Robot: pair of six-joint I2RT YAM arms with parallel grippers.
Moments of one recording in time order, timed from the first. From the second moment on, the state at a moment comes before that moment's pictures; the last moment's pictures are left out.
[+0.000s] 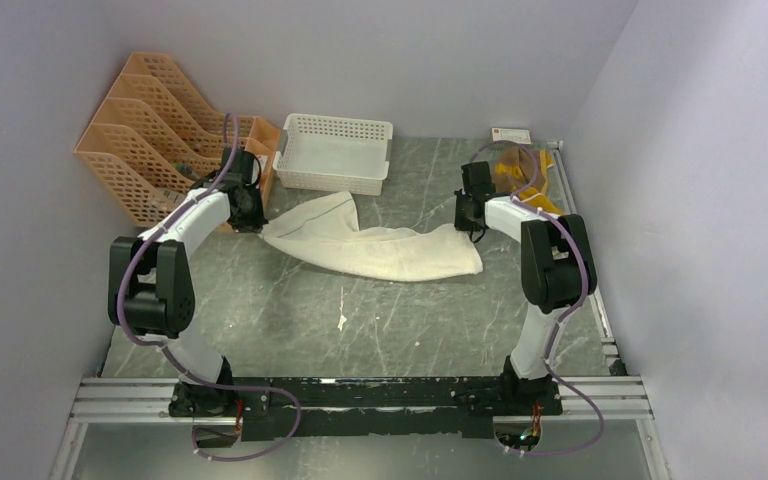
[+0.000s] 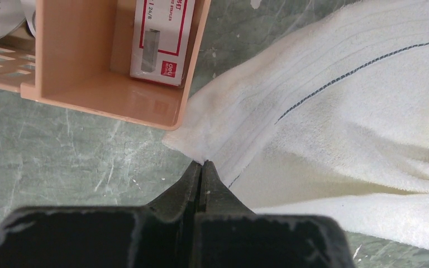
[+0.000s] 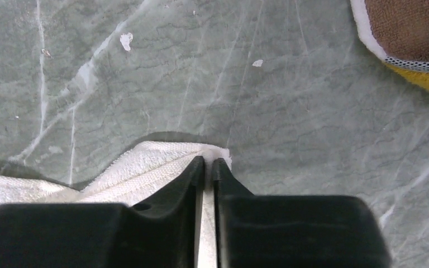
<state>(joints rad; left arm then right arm) -0.13 1.69 1.20 -0.58 -0.10 -0.29 0.19 1.89 1.18 -0.26 0.13 0.21</state>
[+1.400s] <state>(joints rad) -0.13 0.96 1.50 -0.77 0.08 -0.27 0.18 0.68 1.09 -0.26 -0.04 0.25</state>
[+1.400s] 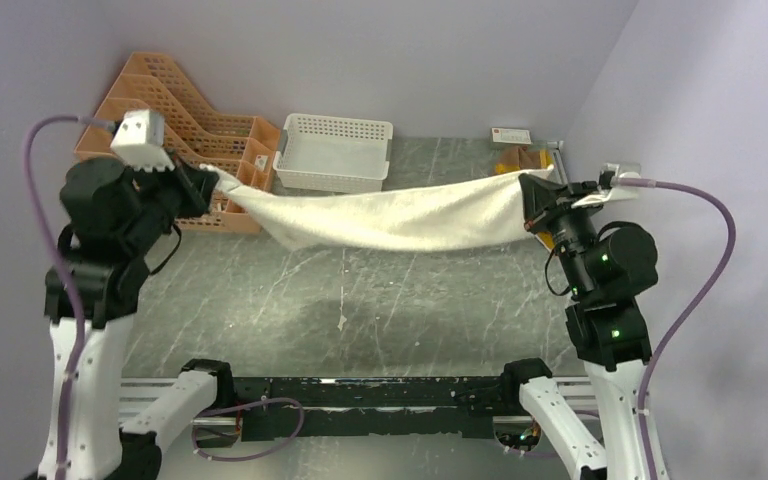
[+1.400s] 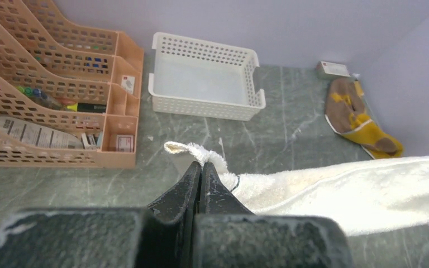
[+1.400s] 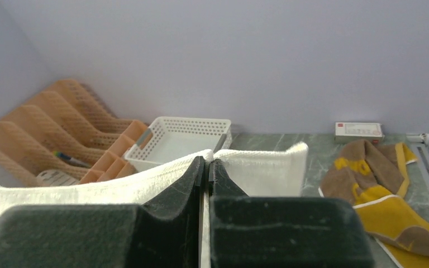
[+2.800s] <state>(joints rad) -0.13 1.30 1.14 -0.77 0.12 -0.20 0.42 1.36 0.76 -0.61 0.03 0.47</state>
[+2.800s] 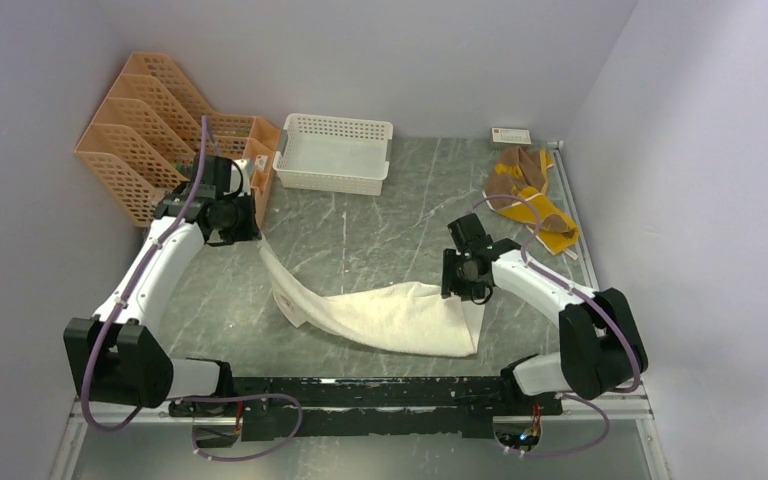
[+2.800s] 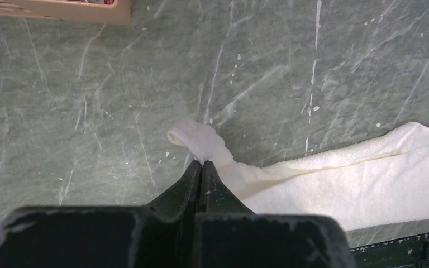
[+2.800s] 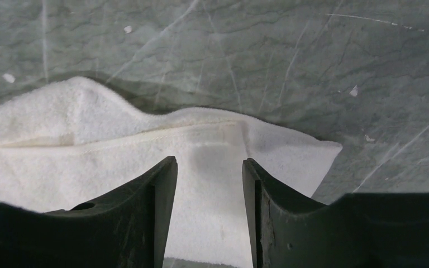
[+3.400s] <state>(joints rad) -0.13 1.35 1.19 -0.77 0.11 -0.18 0.42 1.46 0.77 -0.54 0.07 0.48</state>
